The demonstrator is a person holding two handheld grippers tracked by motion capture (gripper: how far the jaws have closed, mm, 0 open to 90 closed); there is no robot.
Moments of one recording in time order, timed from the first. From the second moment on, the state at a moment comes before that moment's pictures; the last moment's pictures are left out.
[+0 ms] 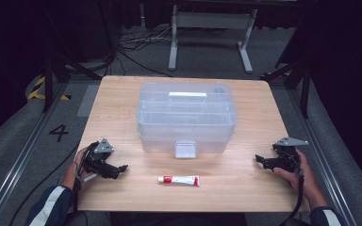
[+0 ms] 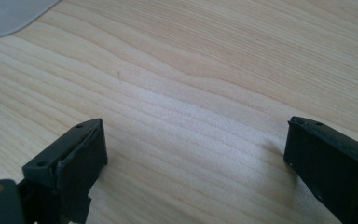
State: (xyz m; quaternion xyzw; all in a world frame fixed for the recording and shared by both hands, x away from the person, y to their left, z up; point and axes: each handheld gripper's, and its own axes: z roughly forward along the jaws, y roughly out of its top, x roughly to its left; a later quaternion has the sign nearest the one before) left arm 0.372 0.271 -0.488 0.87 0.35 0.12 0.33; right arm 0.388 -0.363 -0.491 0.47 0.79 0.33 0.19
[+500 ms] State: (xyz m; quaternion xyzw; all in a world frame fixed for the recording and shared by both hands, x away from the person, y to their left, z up) left arm 0.370 0.270 -0.488 0.87 0.34 0.12 0.33; right arm 0.388 -0.364 -0.491 0.46 0.80 0.34 0.19
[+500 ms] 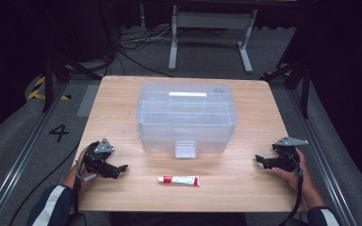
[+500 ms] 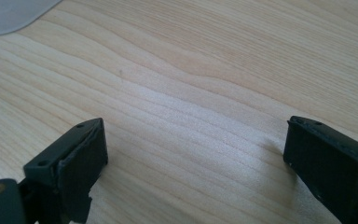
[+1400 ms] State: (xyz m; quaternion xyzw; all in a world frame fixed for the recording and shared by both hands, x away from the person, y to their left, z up) left arm 0.371 0.272 -0.488 0.88 0.33 0.11 0.33; right arm 0.378 -0.374 -0.467 0.45 0.79 0.37 0.20
